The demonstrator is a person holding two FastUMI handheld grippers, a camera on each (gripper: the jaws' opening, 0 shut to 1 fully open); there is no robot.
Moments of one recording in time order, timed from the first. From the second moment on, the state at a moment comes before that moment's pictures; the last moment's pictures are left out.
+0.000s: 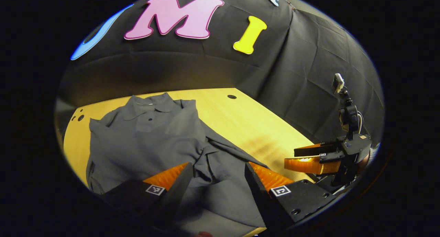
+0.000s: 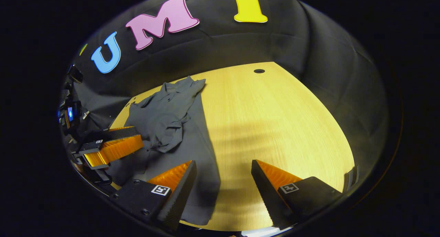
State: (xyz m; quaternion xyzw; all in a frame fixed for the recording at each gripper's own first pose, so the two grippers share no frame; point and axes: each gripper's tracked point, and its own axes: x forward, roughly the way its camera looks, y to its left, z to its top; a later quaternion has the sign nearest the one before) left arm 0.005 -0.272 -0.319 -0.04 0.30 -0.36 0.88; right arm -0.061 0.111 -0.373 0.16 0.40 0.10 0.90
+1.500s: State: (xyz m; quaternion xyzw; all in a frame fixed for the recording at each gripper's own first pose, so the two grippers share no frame) left arm -0.068 0.063 -0.466 0.00 0.45 -0.08 0.89; right arm -0.146 0.180 -0.425 0.08 0.51 0.09 0.85
